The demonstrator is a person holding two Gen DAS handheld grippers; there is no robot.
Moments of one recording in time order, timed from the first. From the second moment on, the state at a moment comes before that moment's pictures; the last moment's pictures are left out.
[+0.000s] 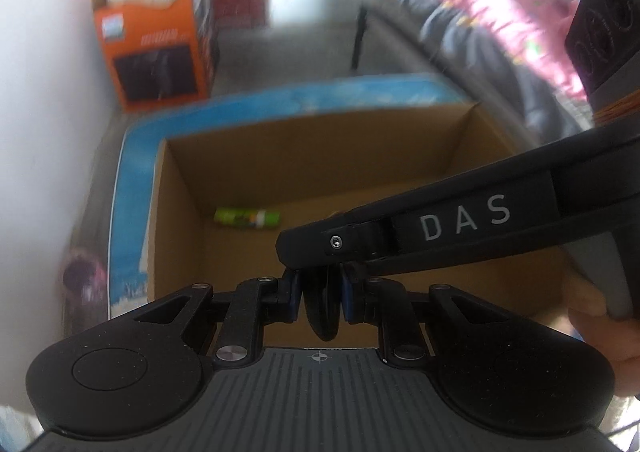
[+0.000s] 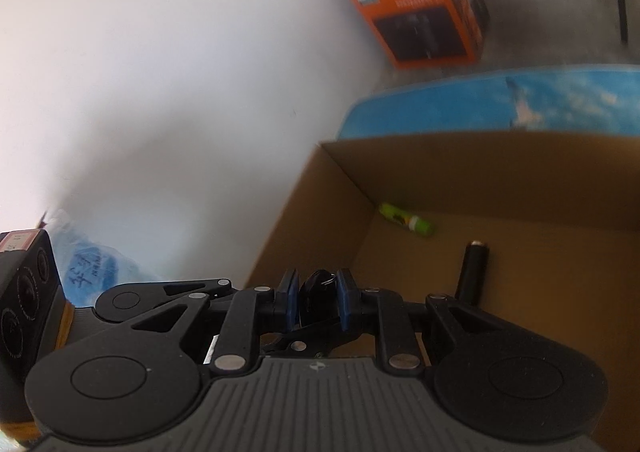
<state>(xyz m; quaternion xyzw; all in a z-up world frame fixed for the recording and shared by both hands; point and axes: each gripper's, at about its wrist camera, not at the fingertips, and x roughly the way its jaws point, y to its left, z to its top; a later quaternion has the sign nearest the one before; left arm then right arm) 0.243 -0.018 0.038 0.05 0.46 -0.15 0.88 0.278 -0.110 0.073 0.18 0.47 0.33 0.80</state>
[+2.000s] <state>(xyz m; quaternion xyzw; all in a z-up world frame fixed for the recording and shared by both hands) 0.036 -0.110 -0.039 0.14 0.42 -0.27 0.85 0.033 -0.251 -0.008 0.24 0.42 0.17 0.86</state>
